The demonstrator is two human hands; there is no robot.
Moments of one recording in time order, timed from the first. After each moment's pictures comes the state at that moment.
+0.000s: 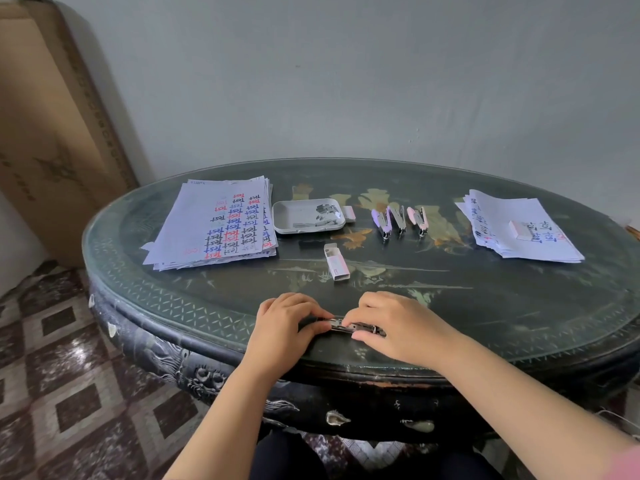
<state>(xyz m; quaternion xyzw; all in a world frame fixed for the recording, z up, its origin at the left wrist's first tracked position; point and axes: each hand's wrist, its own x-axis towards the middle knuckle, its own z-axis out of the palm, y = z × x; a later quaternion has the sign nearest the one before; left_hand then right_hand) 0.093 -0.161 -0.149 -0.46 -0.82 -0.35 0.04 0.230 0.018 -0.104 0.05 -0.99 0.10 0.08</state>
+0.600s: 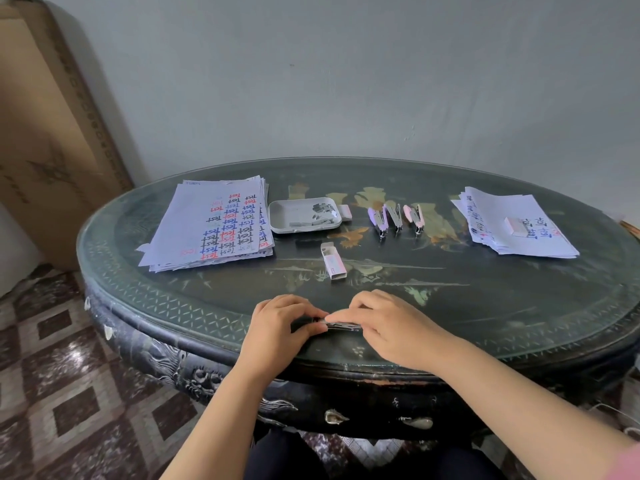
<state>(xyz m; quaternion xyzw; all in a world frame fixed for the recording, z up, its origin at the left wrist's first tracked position) 0.088 -0.164 -0.153 -0.46 -0.79 -0.40 0.04 0.232 0.011 -0.103 0.02 -0.99 0.13 0.05</state>
